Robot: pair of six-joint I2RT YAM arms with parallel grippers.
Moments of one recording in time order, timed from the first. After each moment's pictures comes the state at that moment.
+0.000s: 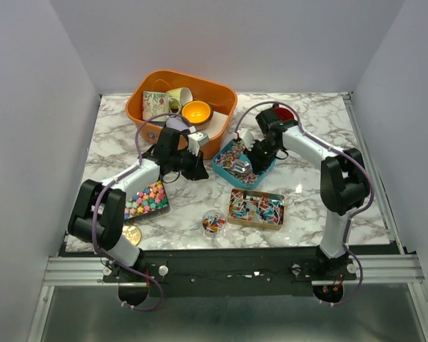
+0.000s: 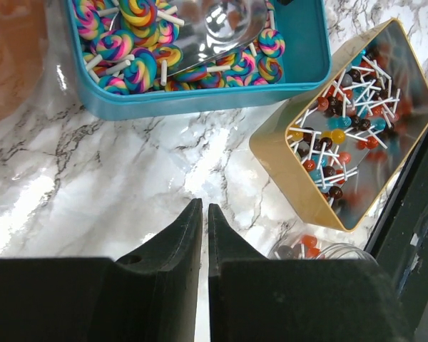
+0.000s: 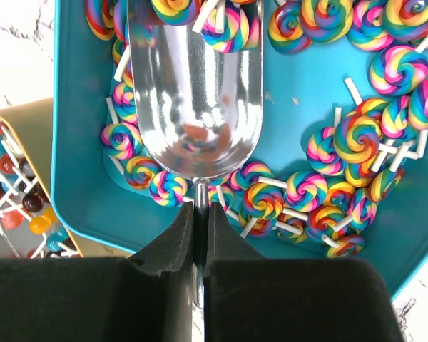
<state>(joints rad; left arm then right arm) -0.37 1.56 0.93 -0.17 0.69 0.03 0.43 1.95 1.49 -0.83 -0.39 -0.66</state>
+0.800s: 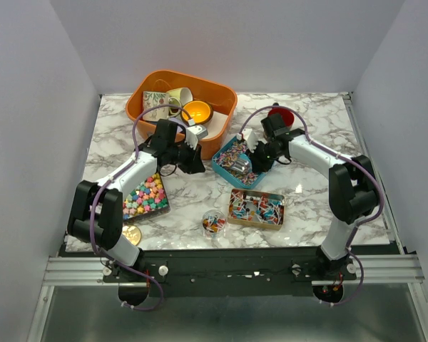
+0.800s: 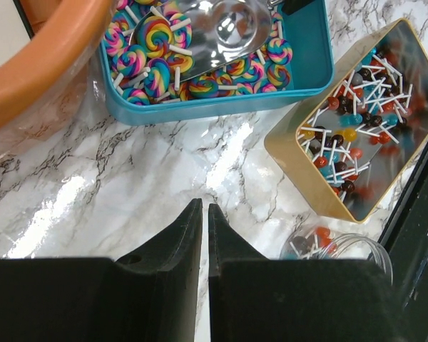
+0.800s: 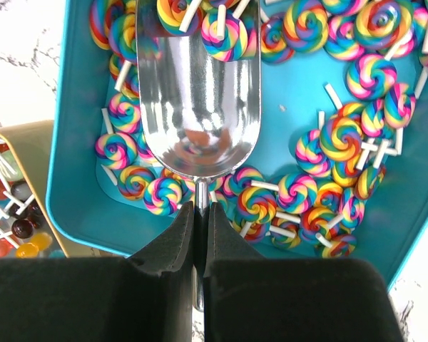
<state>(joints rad) -0.34 1.56 1.04 -0.31 0.68 0.14 0.42 1.82 1.30 -0.59 -0.42 -0.61</state>
